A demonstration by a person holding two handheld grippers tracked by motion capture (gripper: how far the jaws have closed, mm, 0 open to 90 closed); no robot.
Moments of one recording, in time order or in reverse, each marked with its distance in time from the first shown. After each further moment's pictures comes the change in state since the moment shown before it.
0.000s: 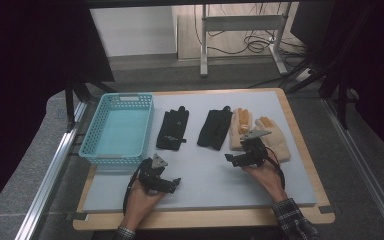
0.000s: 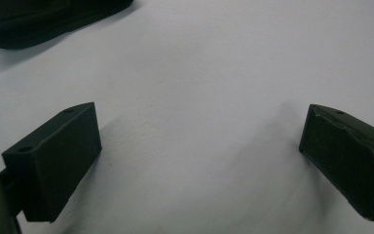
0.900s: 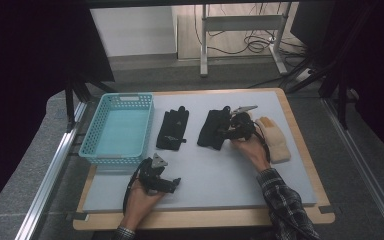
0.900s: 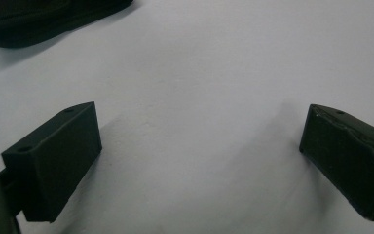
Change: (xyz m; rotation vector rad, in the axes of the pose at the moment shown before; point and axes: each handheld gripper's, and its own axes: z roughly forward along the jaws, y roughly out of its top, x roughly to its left) left arm 0.001 0.000 0.000 -0.001 -0.004 -0.002; right arm -0.040 0.061 0.058 0.021 -0.036 0.033
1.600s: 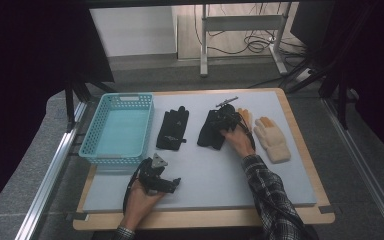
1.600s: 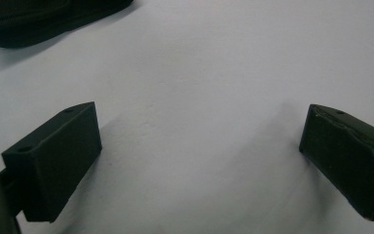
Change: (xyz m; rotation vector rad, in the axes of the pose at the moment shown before) left arm 0.000 0.000 0.000 0.001 0.002 0.001; right arm 0.000 0.032 0.058 0.107 -0.105 0.010
